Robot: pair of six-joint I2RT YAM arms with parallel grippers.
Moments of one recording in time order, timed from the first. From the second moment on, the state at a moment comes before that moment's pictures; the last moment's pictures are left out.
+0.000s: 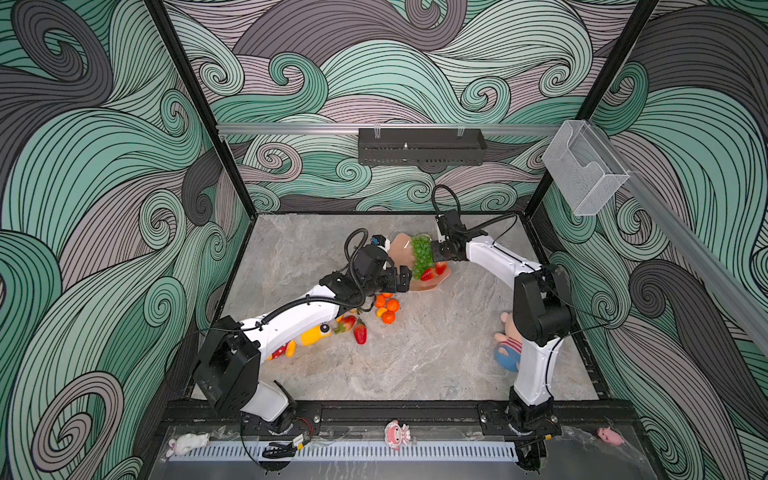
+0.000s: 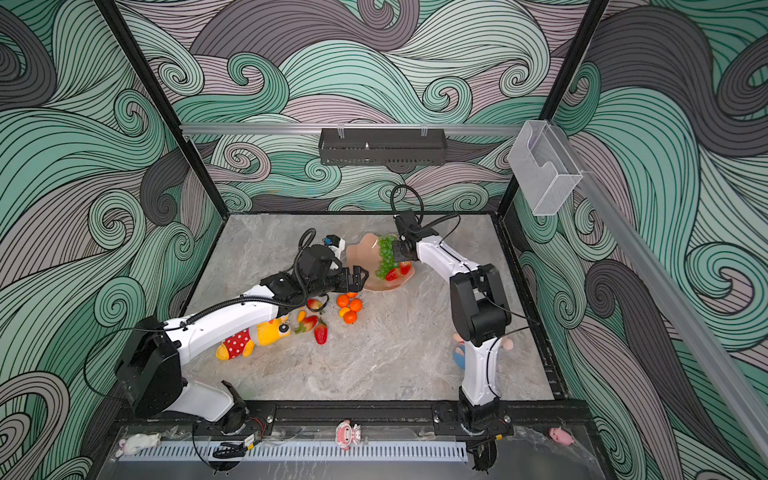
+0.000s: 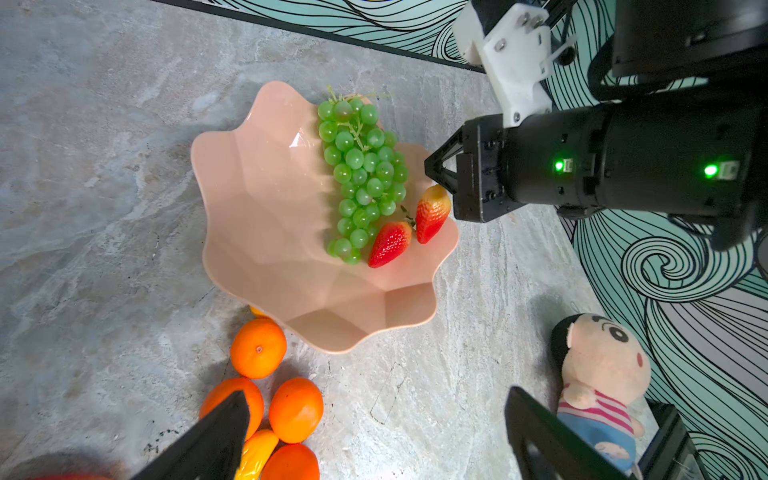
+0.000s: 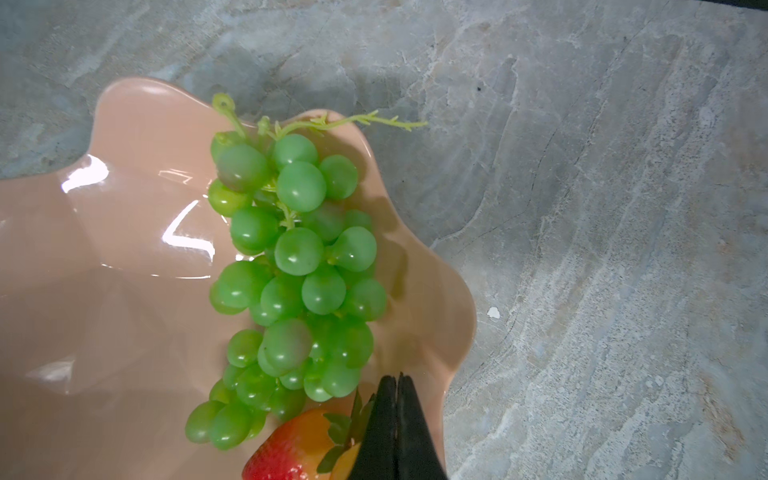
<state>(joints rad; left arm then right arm) -0.73 1.48 1.07 -0.22 -0.02 -0.56 0.37 1.98 1.54 -0.57 0.16 0.14</state>
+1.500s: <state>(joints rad) -0.72 0.84 0.67 -0.46 0.07 -0.71 0.78 1.42 1.04 -0.54 0.23 0.47</state>
